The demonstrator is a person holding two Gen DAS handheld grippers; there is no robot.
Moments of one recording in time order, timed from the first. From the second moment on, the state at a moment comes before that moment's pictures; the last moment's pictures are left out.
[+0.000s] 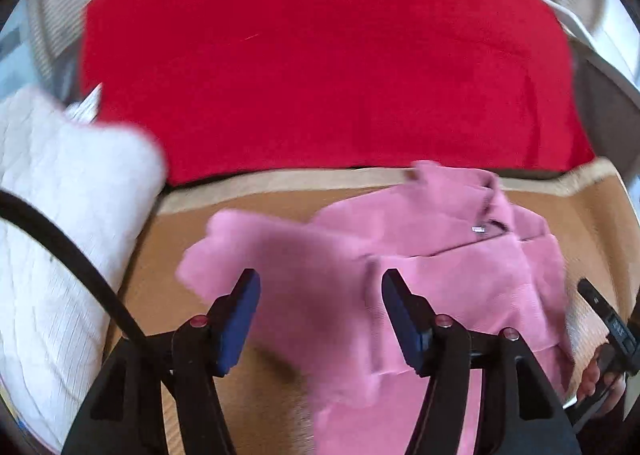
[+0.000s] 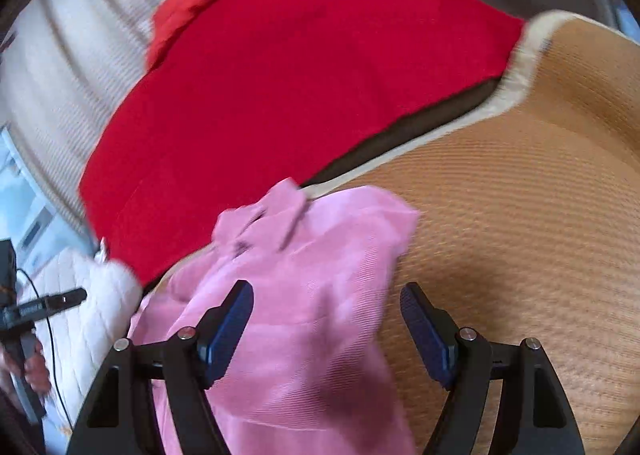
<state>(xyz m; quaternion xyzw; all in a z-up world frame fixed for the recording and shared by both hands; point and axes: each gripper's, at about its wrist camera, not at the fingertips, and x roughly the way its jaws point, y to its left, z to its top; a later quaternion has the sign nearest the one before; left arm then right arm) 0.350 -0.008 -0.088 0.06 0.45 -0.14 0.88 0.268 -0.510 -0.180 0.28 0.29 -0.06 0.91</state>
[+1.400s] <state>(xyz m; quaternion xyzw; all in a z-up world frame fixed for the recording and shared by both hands) 0.468 0.109 -0.236 -0.34 0.45 -0.02 0.83 0.337 -0.411 -0.219 0.15 0.40 0.00 0.90</state>
